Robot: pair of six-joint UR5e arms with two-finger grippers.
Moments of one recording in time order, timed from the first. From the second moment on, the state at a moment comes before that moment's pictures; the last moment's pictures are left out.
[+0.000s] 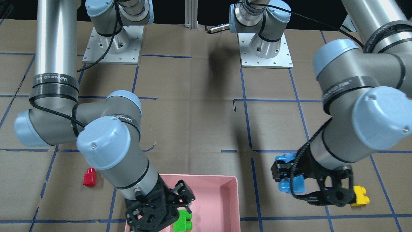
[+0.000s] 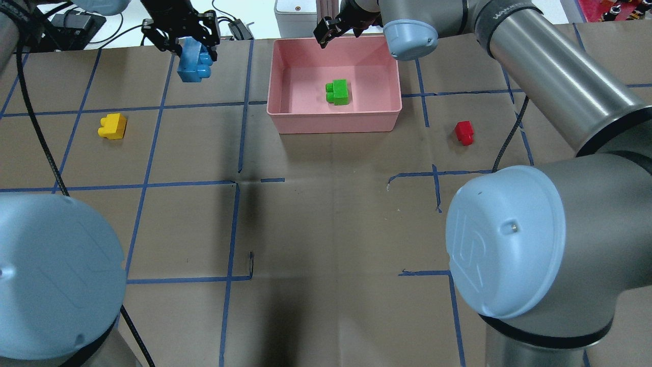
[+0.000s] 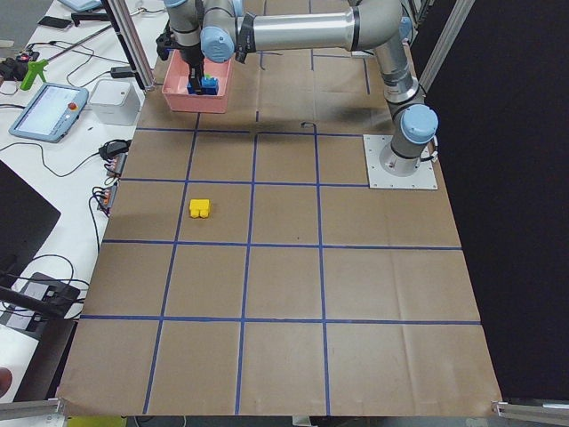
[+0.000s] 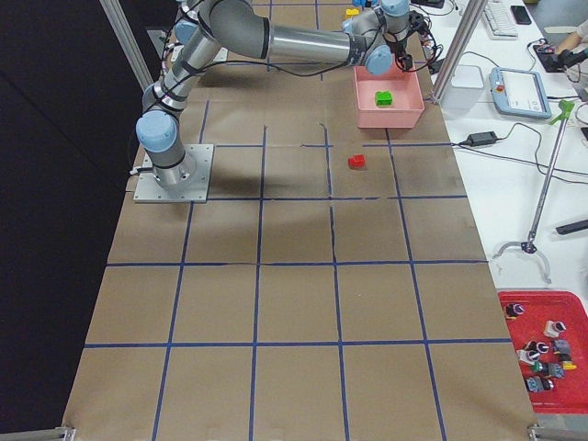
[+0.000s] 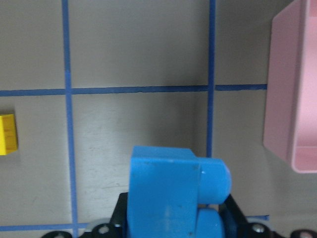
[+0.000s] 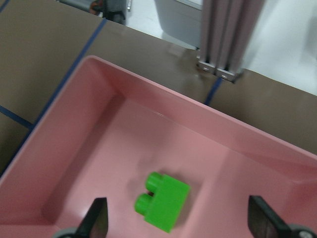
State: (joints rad) left arm -1.57 -2.13 -1.06 -1.51 1.53 -0.06; right arm 1.71 -0.87 1.08 -2.17 -1.33 -0.26
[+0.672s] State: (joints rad) left arm -1.79 -2.28 -0.94 -1.42 1.52 -0.37; right arm 1.52 -0.97 1.17 -1.94 -1.59 -0.36
